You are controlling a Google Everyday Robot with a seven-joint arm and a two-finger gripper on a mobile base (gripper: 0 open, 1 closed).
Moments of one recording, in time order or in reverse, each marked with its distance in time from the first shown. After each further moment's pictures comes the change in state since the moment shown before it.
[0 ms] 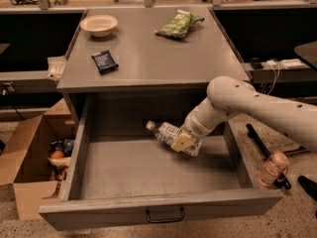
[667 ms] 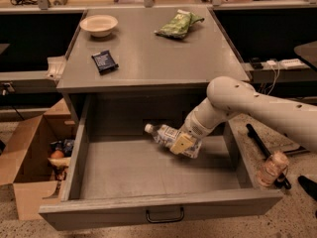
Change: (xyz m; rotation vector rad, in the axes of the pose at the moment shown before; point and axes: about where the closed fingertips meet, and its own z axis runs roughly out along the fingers) arm 0.000 0.000 0.000 0.000 0.000 0.000
